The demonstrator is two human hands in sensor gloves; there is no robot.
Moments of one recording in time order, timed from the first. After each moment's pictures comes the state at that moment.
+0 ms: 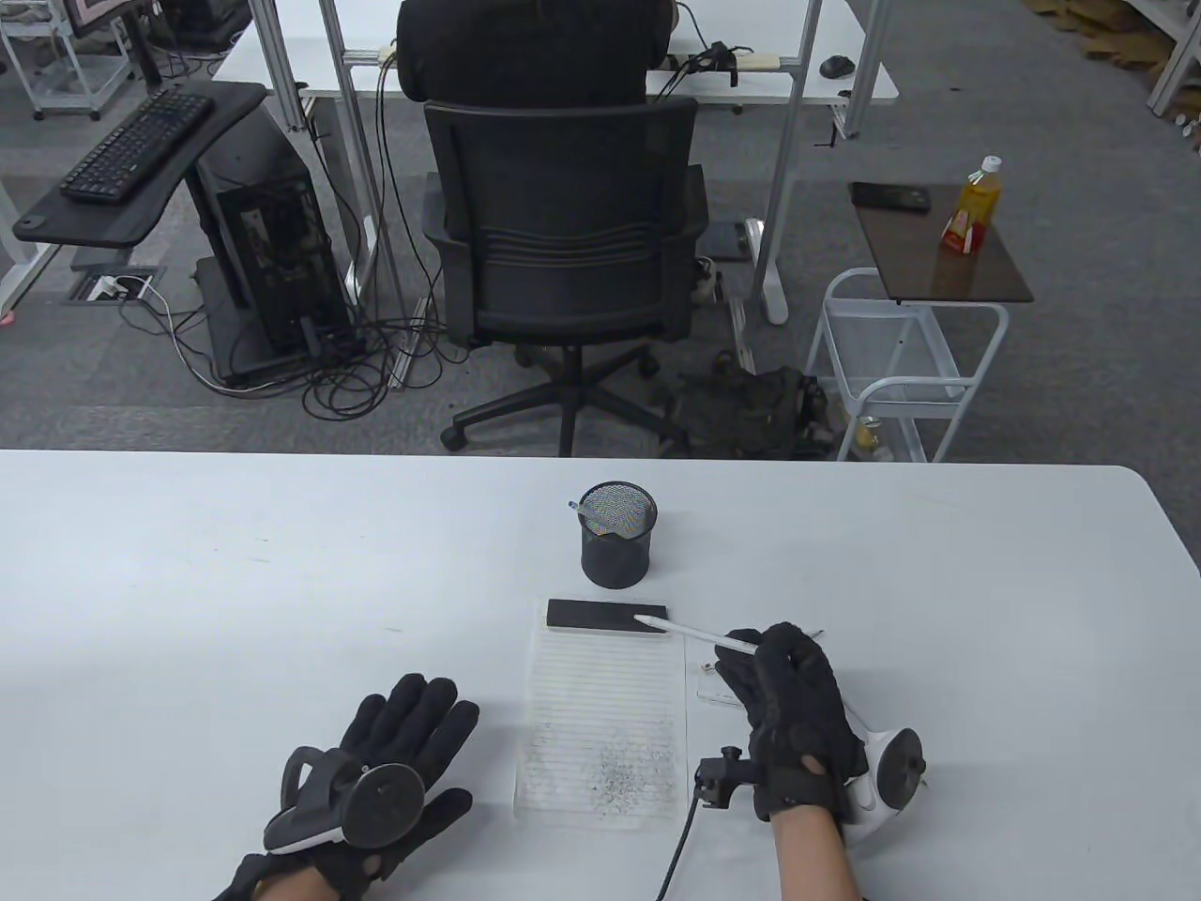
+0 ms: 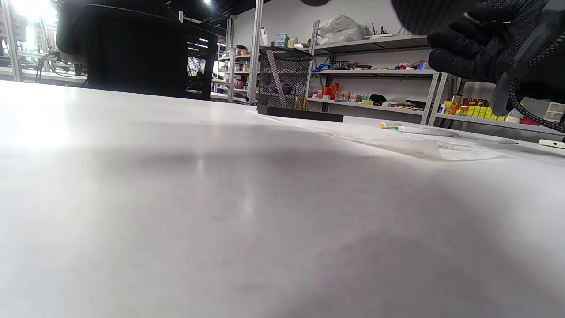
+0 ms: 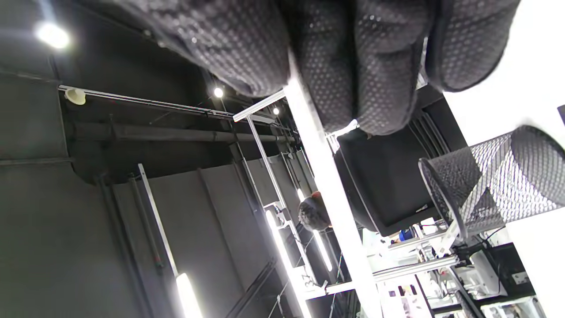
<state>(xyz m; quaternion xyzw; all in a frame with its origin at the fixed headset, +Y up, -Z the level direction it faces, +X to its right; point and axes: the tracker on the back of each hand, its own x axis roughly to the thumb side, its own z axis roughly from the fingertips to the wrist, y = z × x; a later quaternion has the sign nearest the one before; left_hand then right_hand) -0.227 -0.762 -0.302 0.00 -0.27 0.05 0.96 0.191 -0.775 -0.346 -0.06 -0.18 0.52 0.83</state>
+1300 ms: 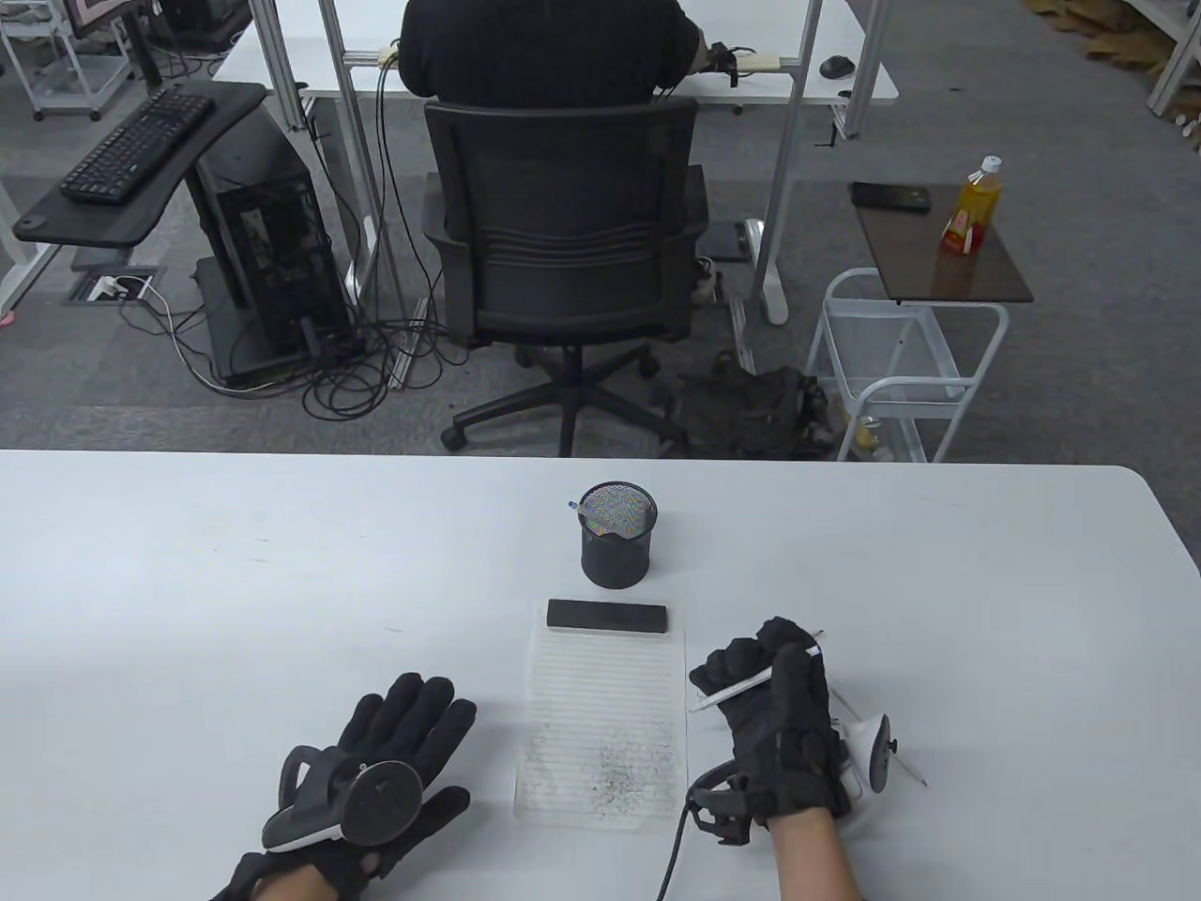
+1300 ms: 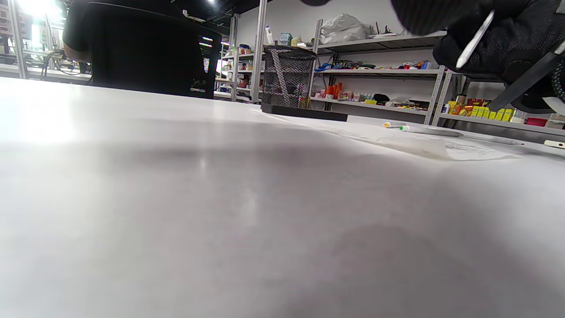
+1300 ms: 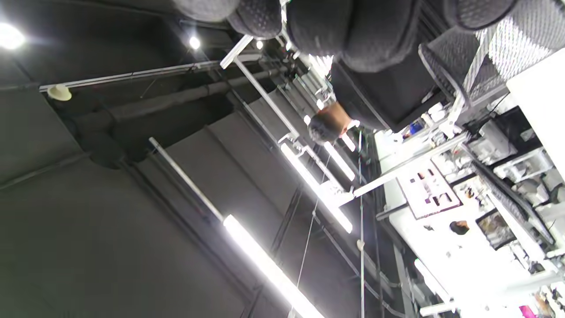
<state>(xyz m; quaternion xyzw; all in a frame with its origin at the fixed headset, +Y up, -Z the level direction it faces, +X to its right) -0.229 -0.762 -0.304 -0.01 -0.26 0.05 0.96 0.169 -0.778 -0.352 0.09 -0.07 0.41 0.91</state>
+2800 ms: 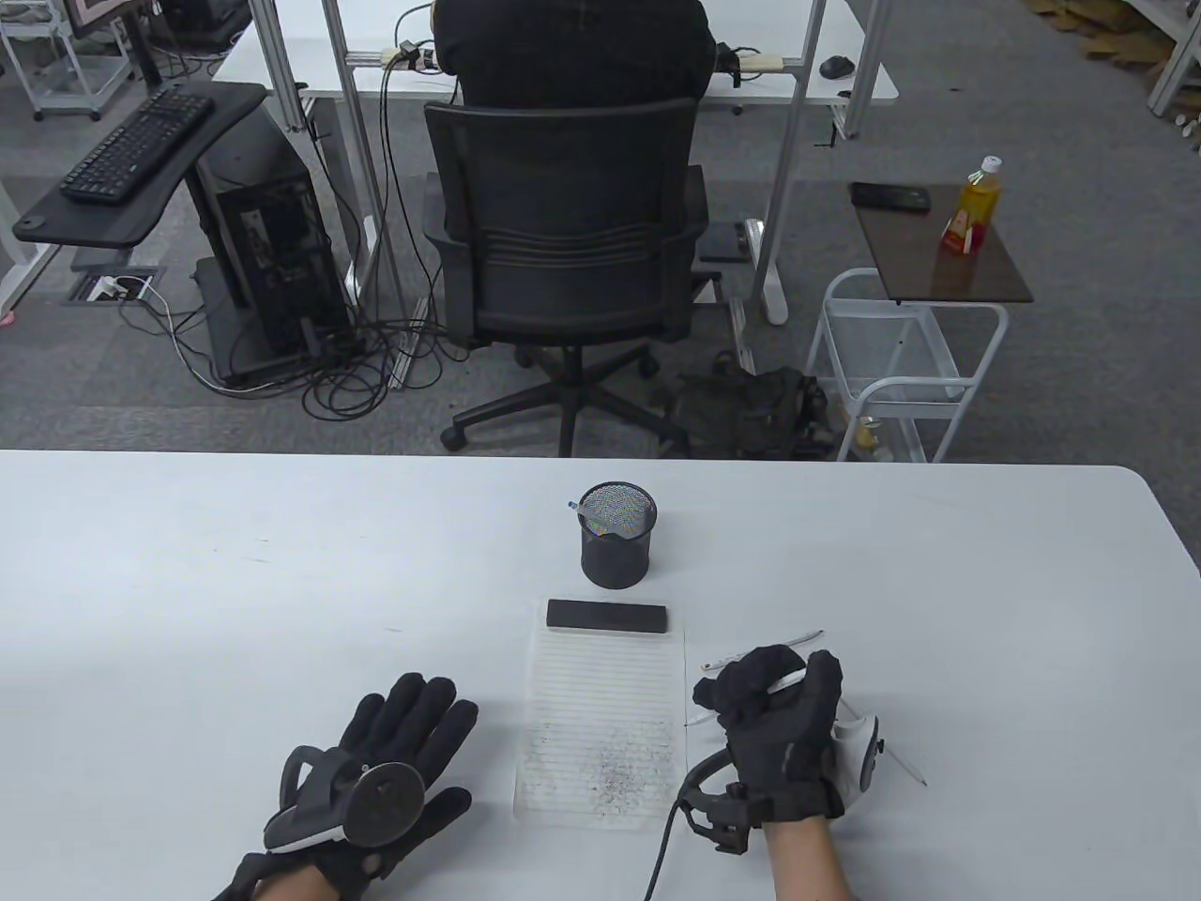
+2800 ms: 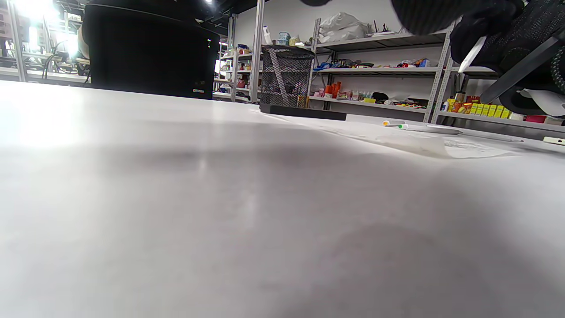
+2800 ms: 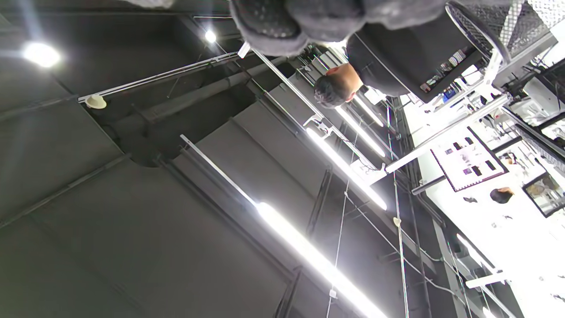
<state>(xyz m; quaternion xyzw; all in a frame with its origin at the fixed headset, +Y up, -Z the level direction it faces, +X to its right) -0.228 -0.763 -0.303 -0.01 -0.27 0.04 0.96 0.162 -0.778 -0.353 0.12 -0.08 0.36 0.92</state>
